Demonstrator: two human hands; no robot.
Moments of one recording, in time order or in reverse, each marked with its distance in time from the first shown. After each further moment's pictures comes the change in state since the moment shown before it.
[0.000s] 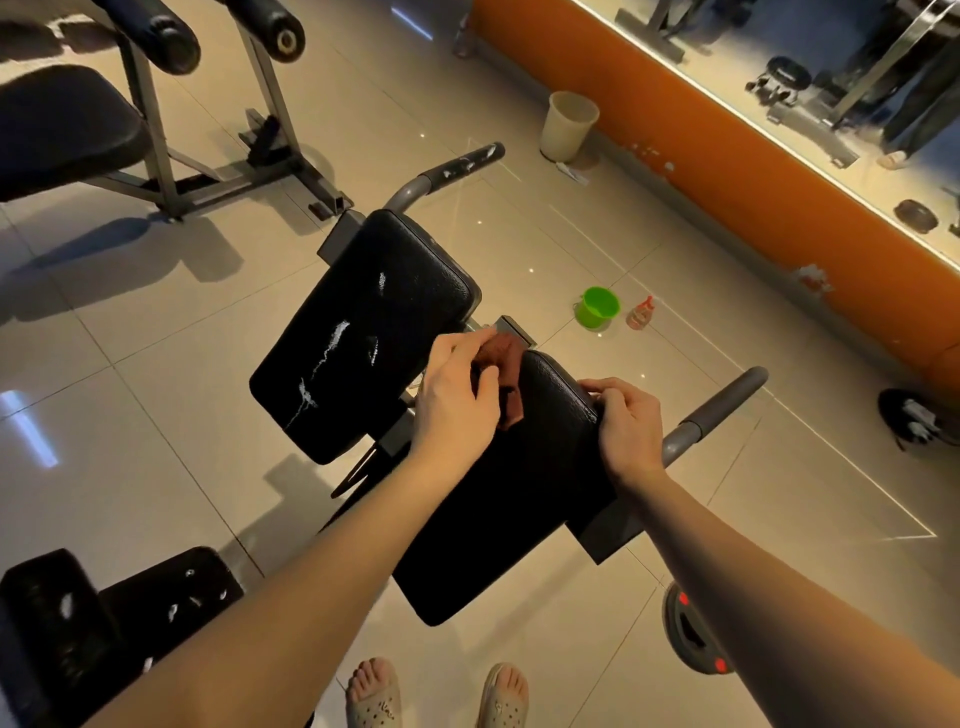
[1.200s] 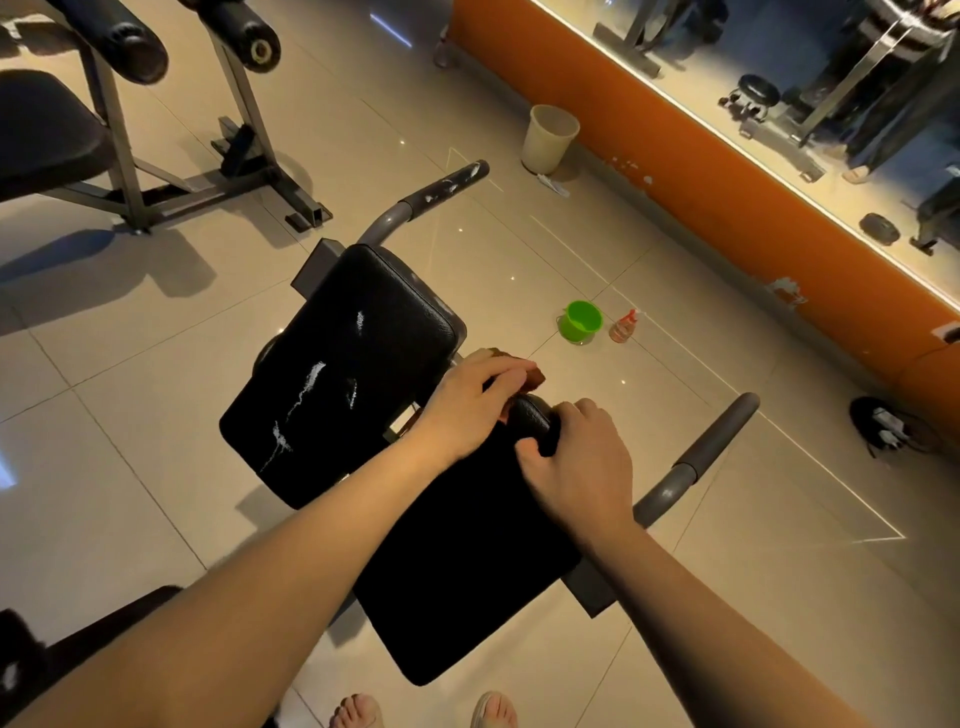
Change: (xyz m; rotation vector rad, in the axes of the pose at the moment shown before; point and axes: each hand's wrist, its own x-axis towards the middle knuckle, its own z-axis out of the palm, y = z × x) left_hand 0.065 0.000 0.011 -0.266 -0.385 0.019; right_hand -0.022 -0.058 0.025 -0.815 -0.081 -0.208
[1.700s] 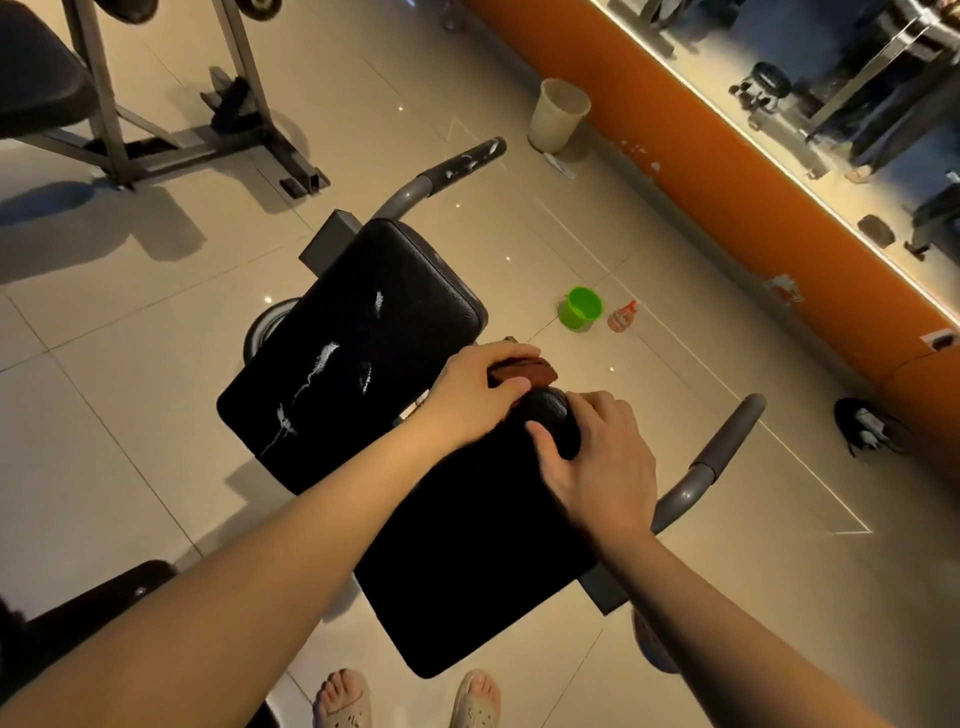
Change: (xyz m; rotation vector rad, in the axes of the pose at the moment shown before) left_hand 0.012 -0.024 -0.018 0.060 -0.002 -0.038; right_hand 0.002 0.007 0.018 -0.068 0.112 -0.068
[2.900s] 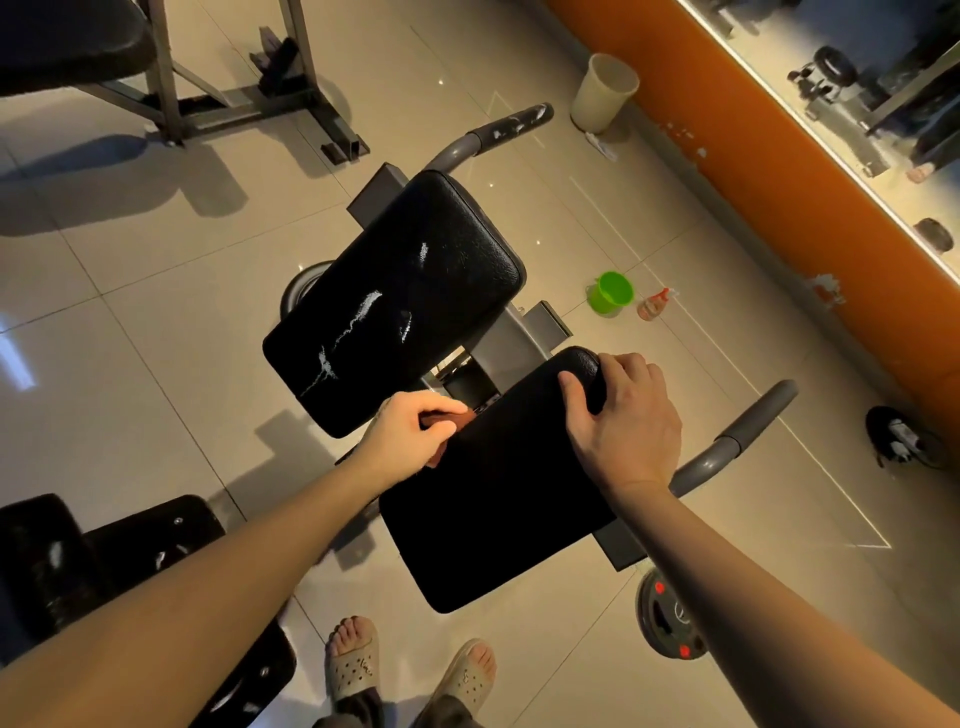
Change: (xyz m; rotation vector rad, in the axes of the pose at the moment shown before) left_hand -0.101 -0.091 -0.036 0.073 0.054 -0.203; right_hand -0.003 -0.008 0.003 -0.100 0.027 0.031
